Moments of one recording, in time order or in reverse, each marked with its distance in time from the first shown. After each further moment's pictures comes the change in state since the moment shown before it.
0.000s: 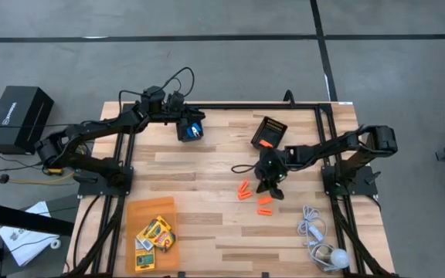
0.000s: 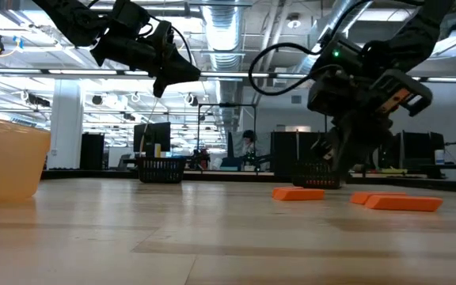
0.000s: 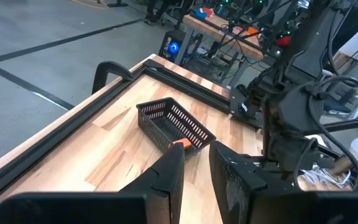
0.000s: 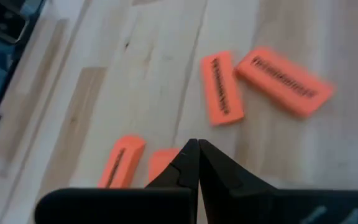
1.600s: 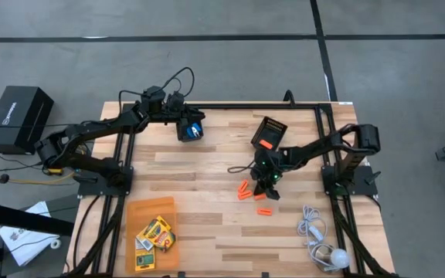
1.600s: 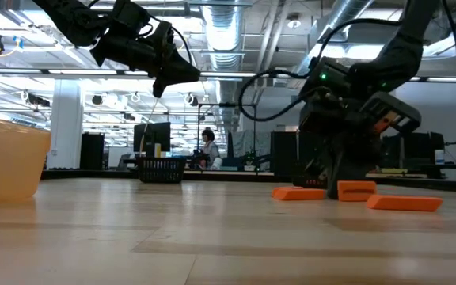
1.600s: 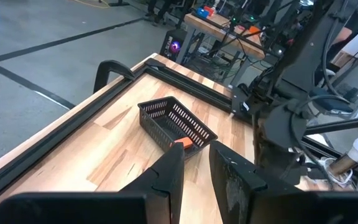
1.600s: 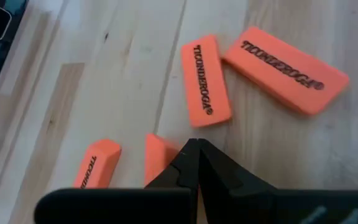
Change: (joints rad) left arm 0.001 0.000 0.000 -0.006 -0.004 0.004; right arm -0.041 0.168 0.024 0.075 -0.042 -0.013
